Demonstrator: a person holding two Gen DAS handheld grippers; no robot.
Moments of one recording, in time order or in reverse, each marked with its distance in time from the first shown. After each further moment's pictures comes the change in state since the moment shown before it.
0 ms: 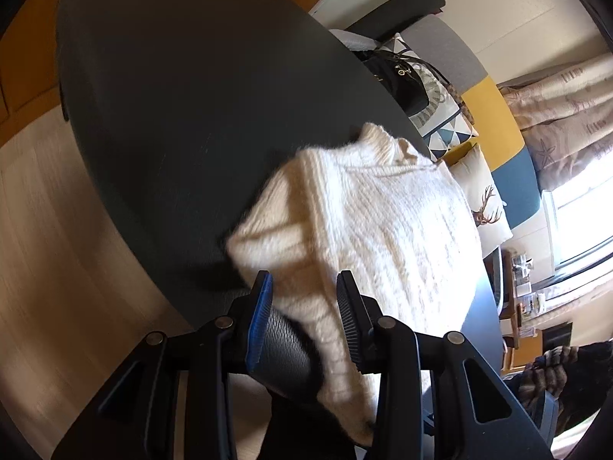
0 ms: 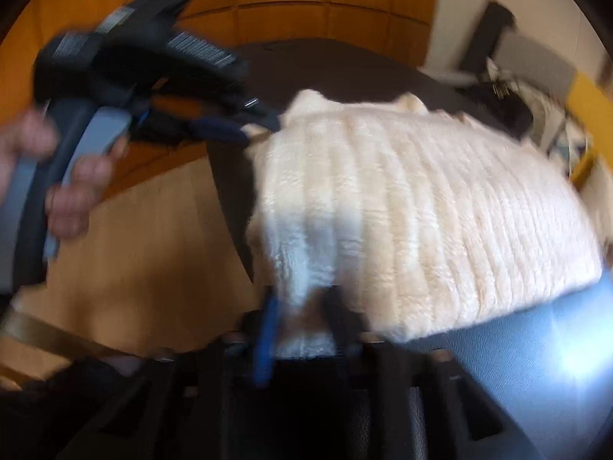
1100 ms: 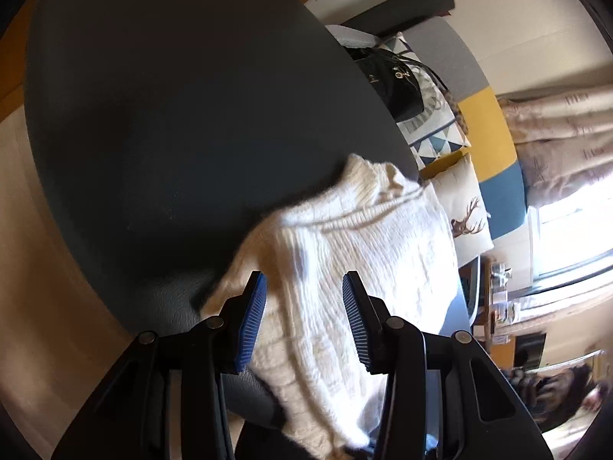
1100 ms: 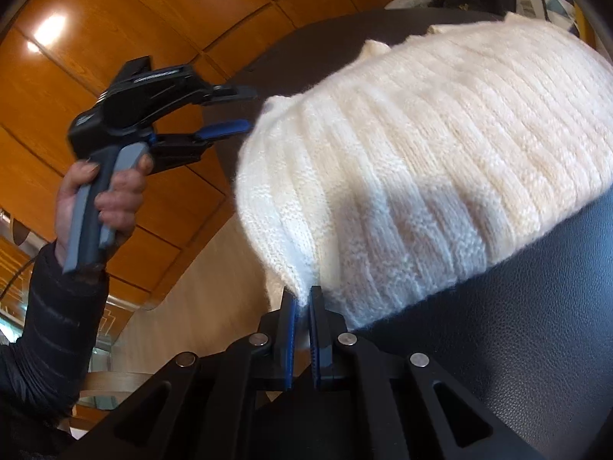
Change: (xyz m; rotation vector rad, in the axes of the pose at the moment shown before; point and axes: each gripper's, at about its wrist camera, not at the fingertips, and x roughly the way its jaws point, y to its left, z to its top) left arm 0.007 -0.015 0.077 -0.067 0.088 -0.040; right arm -0.015 -0.056 -0.016 0.325 0.010 0.358
